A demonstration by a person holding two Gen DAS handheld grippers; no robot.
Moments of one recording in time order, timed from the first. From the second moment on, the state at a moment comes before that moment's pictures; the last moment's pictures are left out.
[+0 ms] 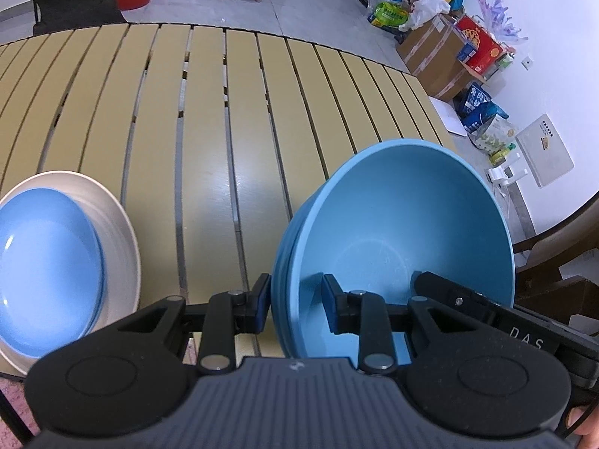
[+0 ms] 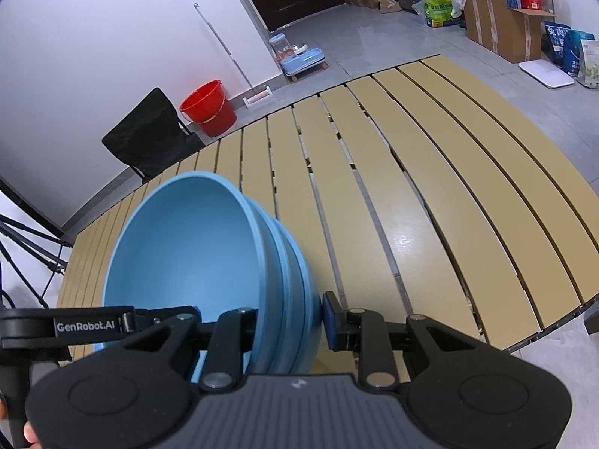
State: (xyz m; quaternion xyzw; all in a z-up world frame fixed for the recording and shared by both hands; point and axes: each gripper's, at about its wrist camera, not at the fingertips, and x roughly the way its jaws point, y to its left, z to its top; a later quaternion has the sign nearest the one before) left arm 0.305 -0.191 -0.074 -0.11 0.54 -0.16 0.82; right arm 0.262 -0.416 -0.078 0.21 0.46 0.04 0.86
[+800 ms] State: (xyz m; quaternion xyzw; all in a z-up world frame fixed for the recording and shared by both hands) left arm 0.285 -0.119 -0.040 -0.15 0.52 -0.11 0.83; right arm 0.262 -0.352 -0.042 0.19 0.45 0.09 0.87
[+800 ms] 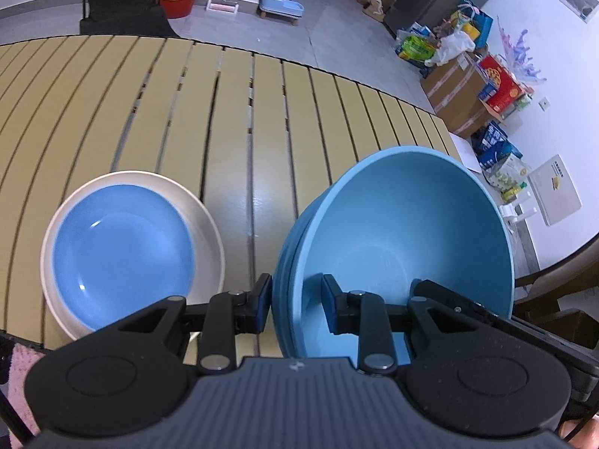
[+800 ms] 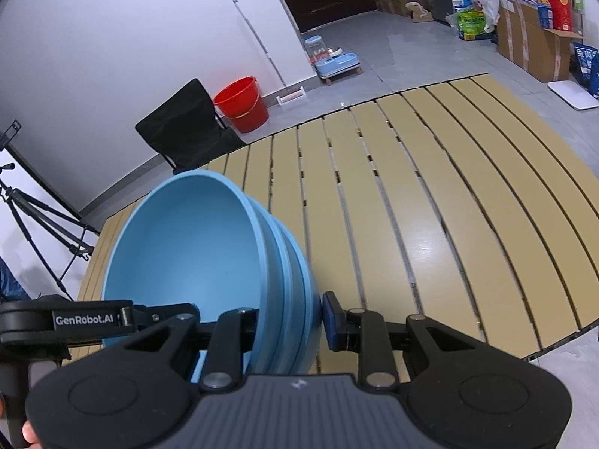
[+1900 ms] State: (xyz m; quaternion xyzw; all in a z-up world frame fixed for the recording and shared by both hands) left arm 0.273 0.003 -0.035 -0.20 0.50 -0.04 0.84; right arm 0.286 -0.226 -0.043 0.17 0.47 0.15 0.86
